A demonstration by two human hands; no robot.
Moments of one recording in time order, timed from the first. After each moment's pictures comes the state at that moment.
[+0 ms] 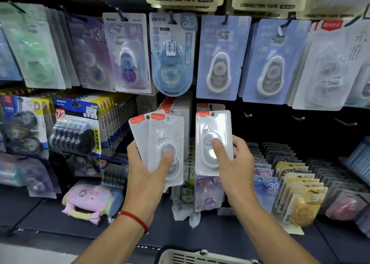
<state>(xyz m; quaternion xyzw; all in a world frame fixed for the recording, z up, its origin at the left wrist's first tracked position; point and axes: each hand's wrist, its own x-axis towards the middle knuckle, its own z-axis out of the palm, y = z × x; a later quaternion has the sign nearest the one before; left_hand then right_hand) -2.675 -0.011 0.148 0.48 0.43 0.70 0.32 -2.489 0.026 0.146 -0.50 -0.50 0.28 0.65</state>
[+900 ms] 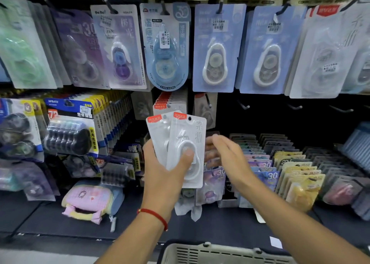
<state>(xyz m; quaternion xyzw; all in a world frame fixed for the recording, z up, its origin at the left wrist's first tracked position) -2.647 -0.012 0.147 0.48 0.43 0.68 0.35 -2.478 0.044 0.145 -0.47 -0.57 0.42 0.52</state>
